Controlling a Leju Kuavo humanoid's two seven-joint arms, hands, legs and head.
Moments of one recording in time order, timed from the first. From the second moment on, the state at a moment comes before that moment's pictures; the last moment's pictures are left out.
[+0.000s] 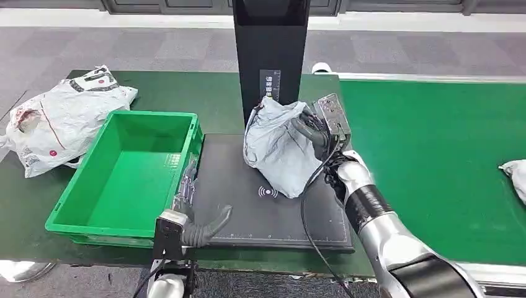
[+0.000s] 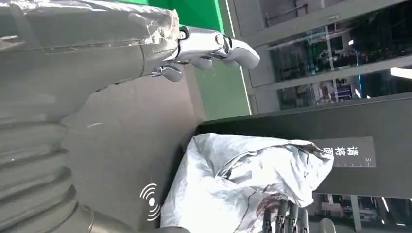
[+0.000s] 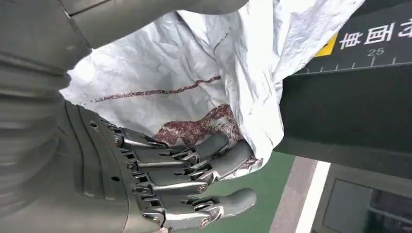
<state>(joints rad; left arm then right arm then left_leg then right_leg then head) 0.10 -0.24 -0.23 -1.54 -0.37 0.22 -0.47 -0.82 0.20 0.31 -0.46 -0.05 -0.02 -0.25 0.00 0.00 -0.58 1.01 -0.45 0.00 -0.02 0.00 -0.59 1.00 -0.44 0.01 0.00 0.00</state>
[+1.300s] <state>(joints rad) 0.08 -0.24 -0.23 -1.51 -0.38 0.24 -0.48 -0.52 0.18 0.44 -1.09 -0.08 0.39 -0.23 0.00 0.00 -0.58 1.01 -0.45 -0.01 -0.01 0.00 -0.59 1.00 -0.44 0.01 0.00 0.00</state>
